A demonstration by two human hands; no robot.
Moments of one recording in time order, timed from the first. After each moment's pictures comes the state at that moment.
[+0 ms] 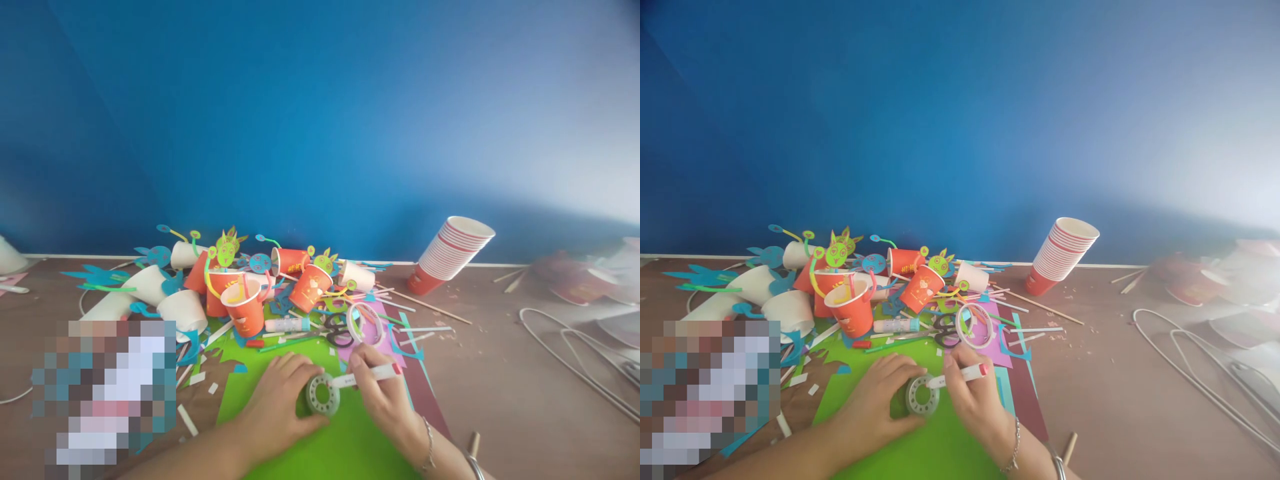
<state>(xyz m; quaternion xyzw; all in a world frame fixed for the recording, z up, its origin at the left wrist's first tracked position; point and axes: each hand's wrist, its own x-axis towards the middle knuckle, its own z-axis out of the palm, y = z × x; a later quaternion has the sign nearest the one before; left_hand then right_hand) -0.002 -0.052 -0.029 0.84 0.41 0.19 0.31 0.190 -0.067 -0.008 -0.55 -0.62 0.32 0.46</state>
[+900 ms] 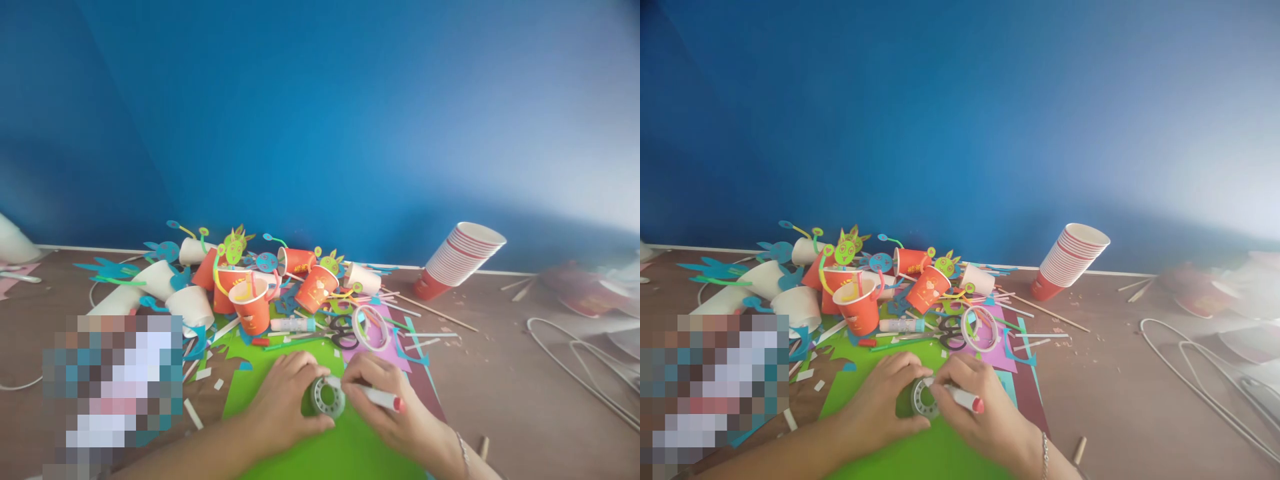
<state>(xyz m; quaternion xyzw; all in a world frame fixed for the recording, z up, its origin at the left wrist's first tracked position) 0.001 -0.050 -0.027 0.83 0.43 0.17 0.33 0.199 -0.071 0.031 -0.48 -0.78 0.28 0.29</state>
